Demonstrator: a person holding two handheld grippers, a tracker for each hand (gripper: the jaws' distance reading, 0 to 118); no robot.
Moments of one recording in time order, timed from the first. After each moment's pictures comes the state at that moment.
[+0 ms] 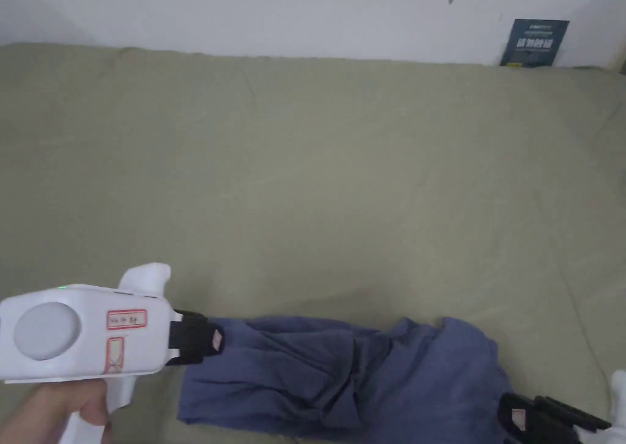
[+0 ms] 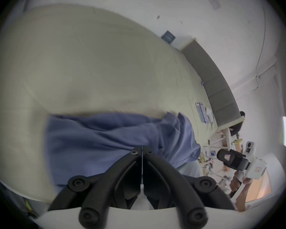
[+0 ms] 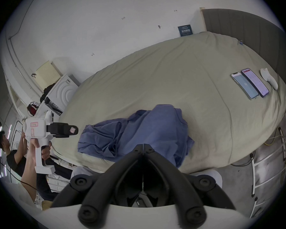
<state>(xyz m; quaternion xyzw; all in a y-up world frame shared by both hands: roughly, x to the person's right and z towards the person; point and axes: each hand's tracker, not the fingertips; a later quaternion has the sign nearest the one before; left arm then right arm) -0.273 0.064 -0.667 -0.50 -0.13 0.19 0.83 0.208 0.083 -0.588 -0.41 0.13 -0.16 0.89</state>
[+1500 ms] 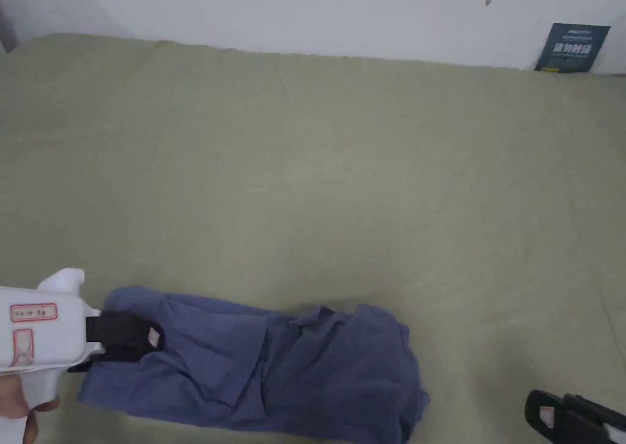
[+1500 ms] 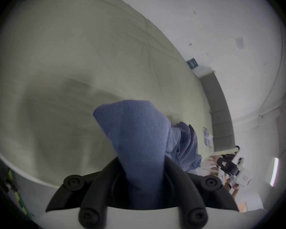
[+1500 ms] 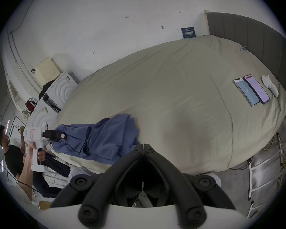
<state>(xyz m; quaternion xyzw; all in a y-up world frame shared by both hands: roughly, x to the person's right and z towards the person) -0.362 0.059 -0.636 -0.50 -0.04 0.30 0.81 0.201 0.088 -0.593 -0.41 0.13 -0.14 0.89</state>
